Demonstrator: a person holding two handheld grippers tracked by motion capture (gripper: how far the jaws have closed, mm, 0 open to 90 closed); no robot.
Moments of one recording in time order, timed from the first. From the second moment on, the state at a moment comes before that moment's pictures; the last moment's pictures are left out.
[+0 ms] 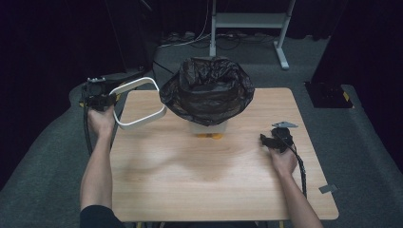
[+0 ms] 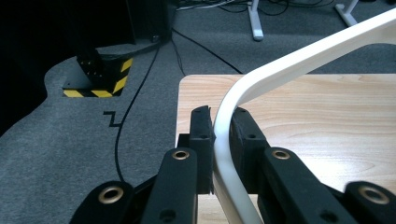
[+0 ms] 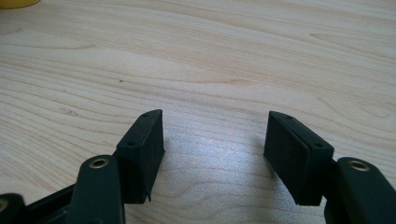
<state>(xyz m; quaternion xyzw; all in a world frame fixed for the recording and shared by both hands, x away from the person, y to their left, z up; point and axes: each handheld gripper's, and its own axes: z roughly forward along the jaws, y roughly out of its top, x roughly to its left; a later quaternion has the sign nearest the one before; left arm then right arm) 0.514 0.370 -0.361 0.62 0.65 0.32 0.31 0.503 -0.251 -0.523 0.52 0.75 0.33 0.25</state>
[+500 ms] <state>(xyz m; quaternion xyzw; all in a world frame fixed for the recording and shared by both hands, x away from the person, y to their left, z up) 0.504 0.369 -0.340 0.62 0.64 0.31 0.32 0.503 -0.251 -0.523 0.52 0.75 0.33 0.25</state>
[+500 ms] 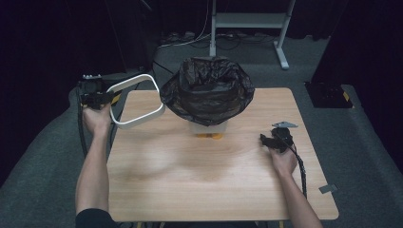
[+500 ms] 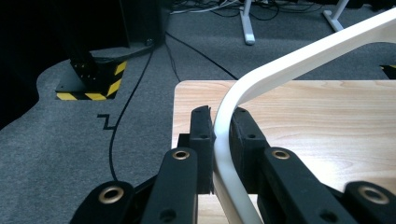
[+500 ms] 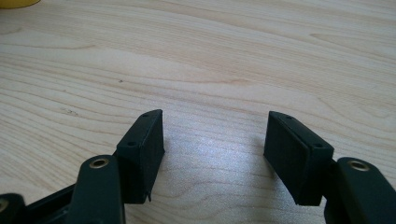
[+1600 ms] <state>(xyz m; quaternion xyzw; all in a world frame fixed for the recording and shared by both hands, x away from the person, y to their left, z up) 0.488 0.349 -0.288 0.64 0.62 0.31 0.33 0.503 -0.251 -0.523 0.52 0.75 0.33 0.25</state>
